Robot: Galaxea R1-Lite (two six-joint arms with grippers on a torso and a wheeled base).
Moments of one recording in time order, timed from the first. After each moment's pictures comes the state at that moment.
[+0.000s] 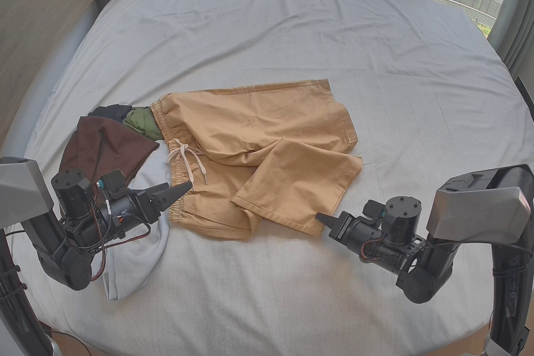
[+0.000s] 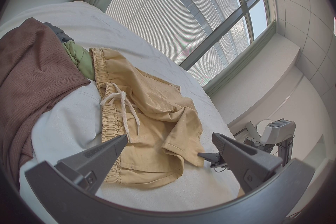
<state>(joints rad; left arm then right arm) -0.12 2.05 -0.42 -1.55 -0.59 -0.45 0.52 2.36 -0.61 -1.53 0.14 0.84</state>
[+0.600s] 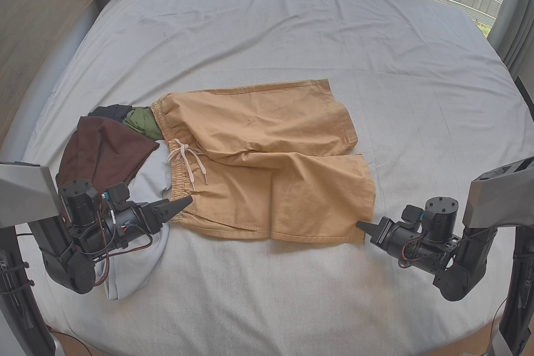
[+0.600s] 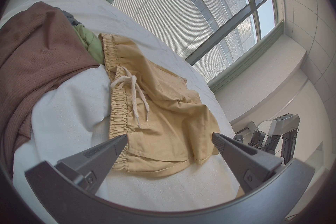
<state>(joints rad) -0.09 2.13 -0.40 -1.55 -0.59 -0.45 0.36 2.25 -0.38 -1.54 0.20 0.78</state>
